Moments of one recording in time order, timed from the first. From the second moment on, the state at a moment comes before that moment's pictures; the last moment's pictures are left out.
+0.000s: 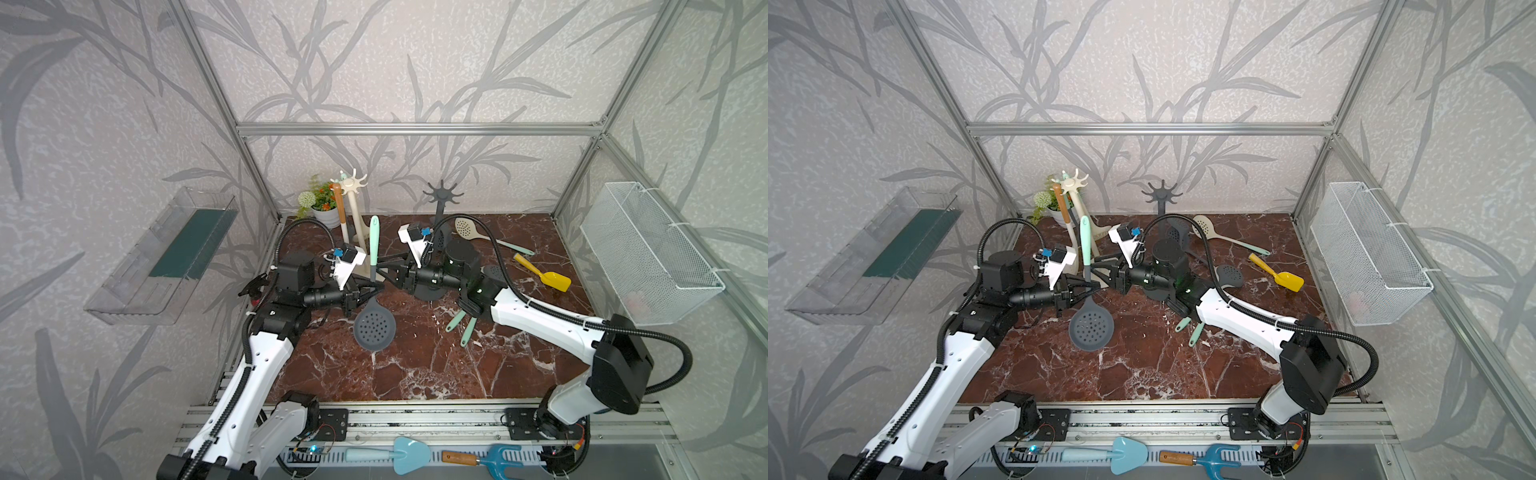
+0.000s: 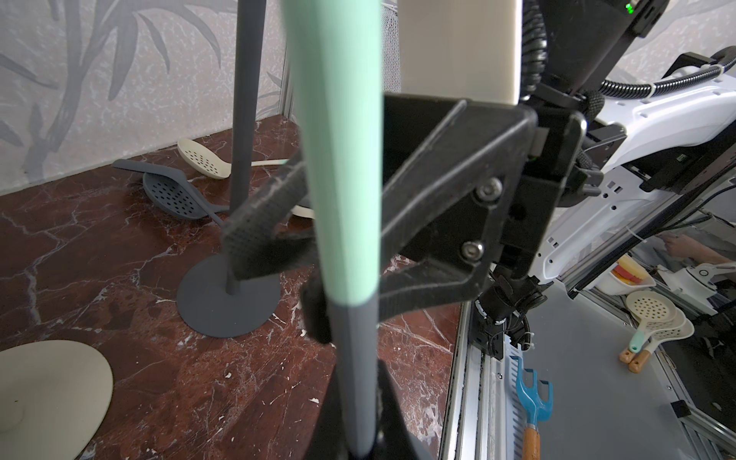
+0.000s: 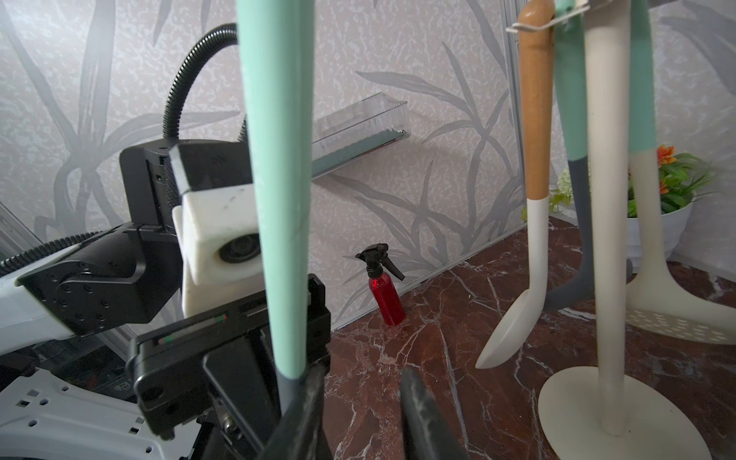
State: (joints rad) left arm -0.16 0.93 0.88 -0.38 1.01 0.02; right arm 0.84 1.55 1.16 0.40 -0.51 0.38
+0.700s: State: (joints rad) left arm -0.14 0.95 0.87 -0.35 0.98 0.00; right arm 0.85 1.55 1.18 0.42 -0.61 0.39
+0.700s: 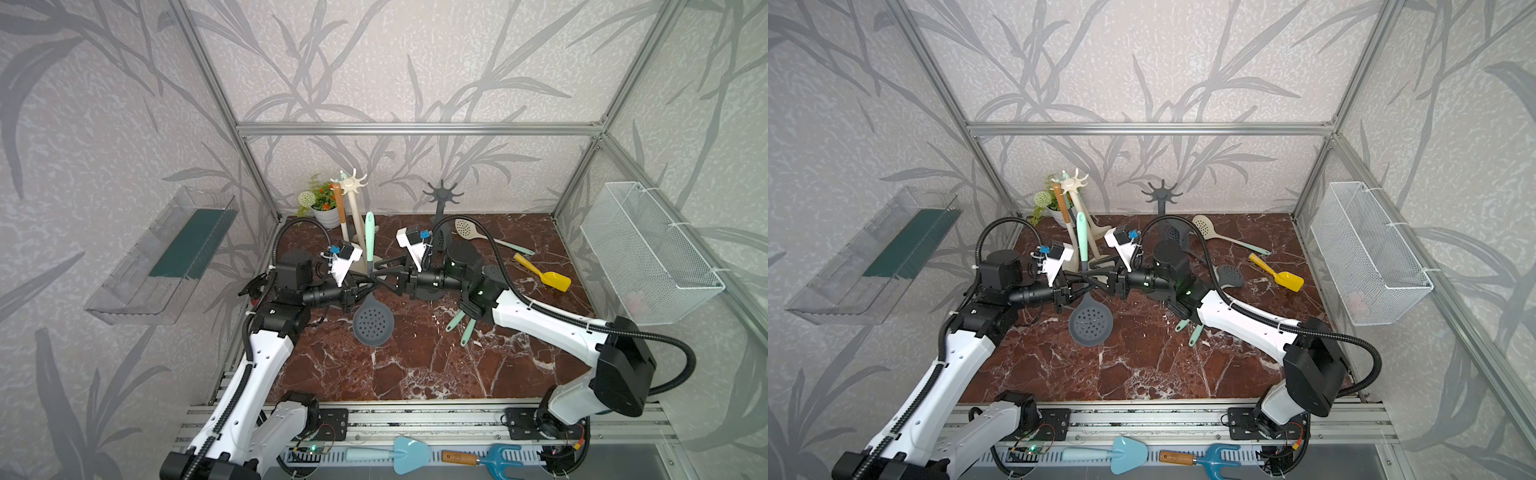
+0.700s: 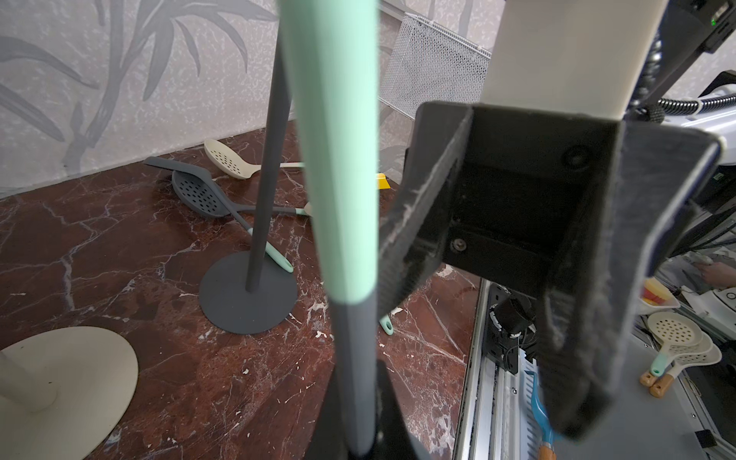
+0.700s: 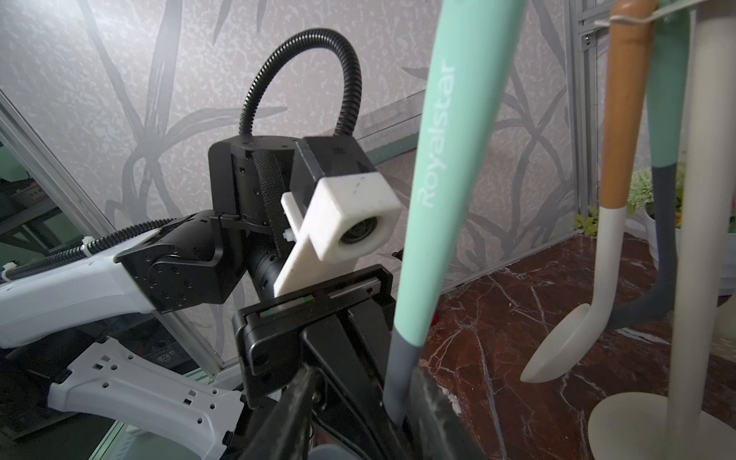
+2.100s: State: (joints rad) left arm -0.28 0.80 0.74 -0.24 0.60 -0.12; right arm 0.87 1.65 1.29 0.37 -0.39 0.36
